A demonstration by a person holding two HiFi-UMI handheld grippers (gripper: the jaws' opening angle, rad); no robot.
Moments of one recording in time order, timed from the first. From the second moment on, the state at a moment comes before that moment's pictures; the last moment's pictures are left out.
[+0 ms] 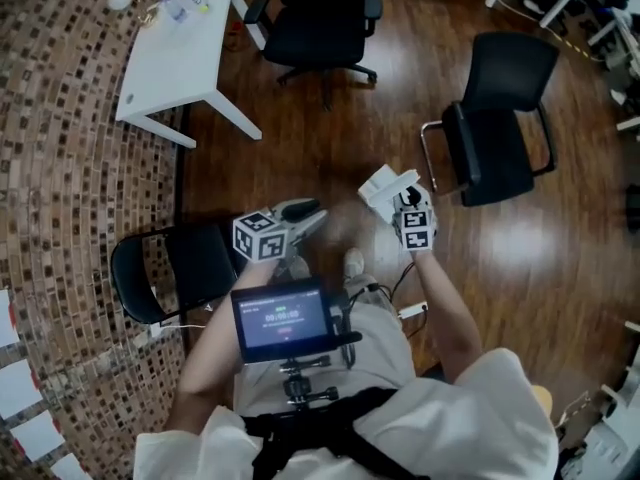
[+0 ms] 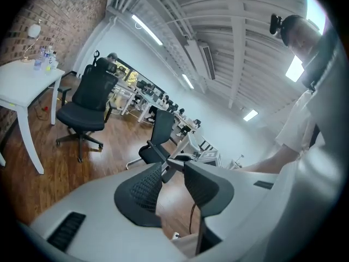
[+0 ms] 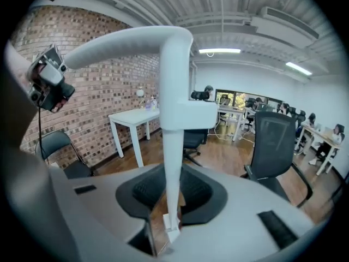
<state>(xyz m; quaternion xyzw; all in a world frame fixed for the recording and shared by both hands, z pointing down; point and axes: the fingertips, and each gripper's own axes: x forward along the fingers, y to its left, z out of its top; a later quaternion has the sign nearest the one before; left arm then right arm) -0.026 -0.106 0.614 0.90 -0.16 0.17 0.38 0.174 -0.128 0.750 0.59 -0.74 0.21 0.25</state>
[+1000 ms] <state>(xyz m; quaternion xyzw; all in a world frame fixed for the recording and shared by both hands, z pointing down) -0.088 -0.169 0.486 0.93 -0.21 0.01 0.31 0.170 -0.118 0.455 0.63 -0.75 0.11 0.18</state>
